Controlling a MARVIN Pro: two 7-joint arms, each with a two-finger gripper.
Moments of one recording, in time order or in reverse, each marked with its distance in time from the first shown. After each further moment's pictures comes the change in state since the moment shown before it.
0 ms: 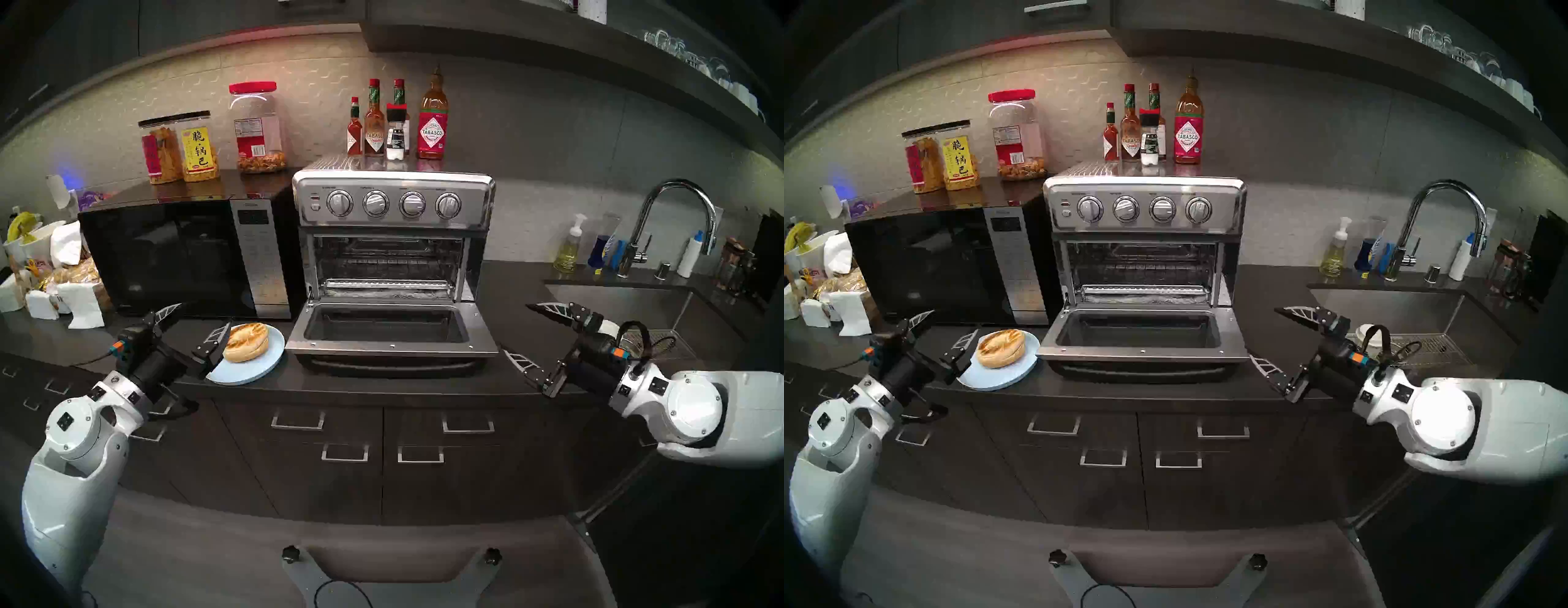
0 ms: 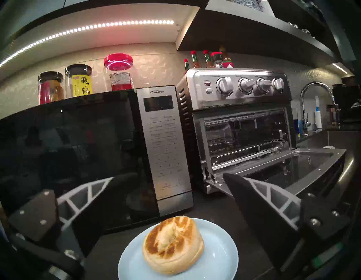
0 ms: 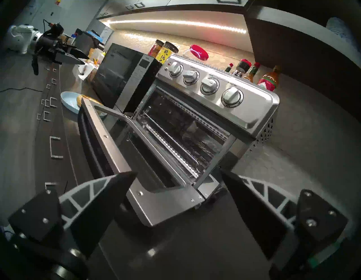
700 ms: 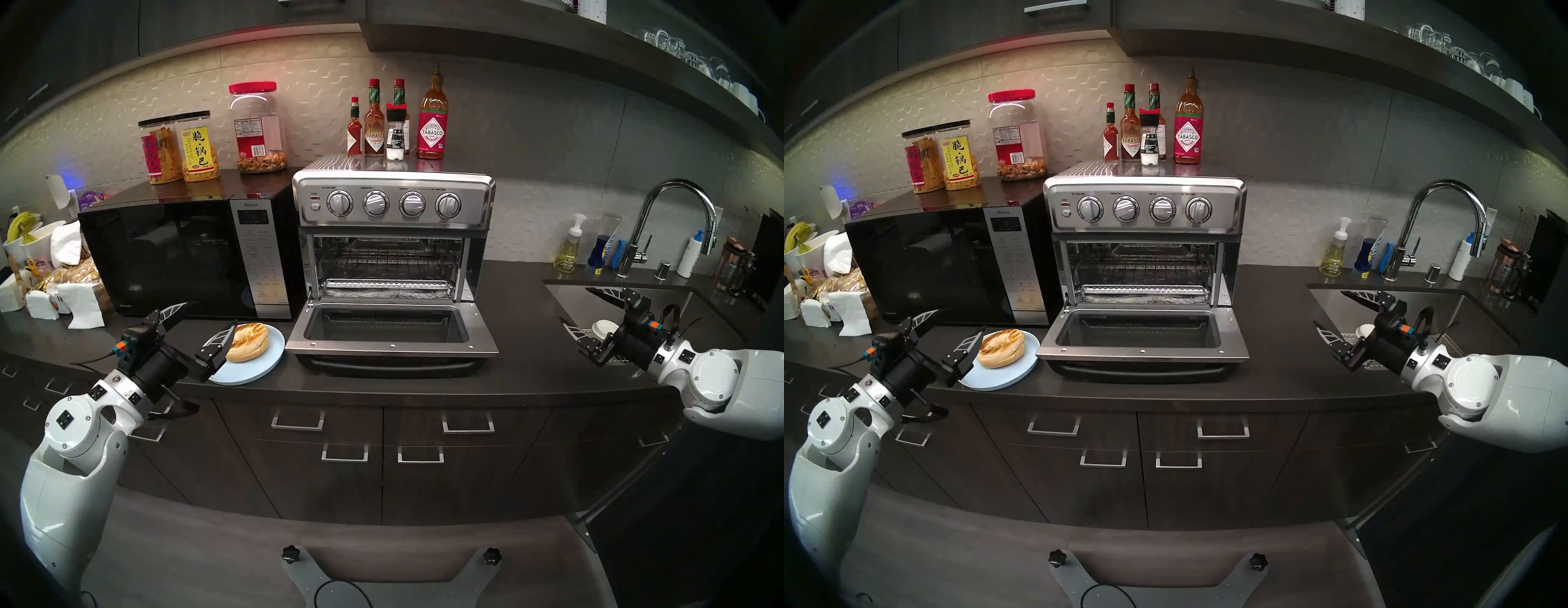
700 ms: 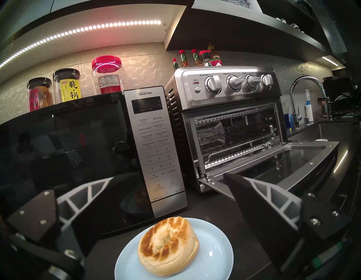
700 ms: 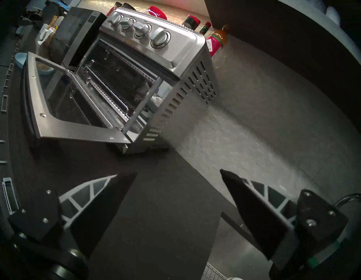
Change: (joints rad) left arm -0.005 0.000 -0.003 0.000 0.011 -0.001 -0.032; right arm -0.052 -0.074 0.032 0.360 0.186 -0.135 0.074
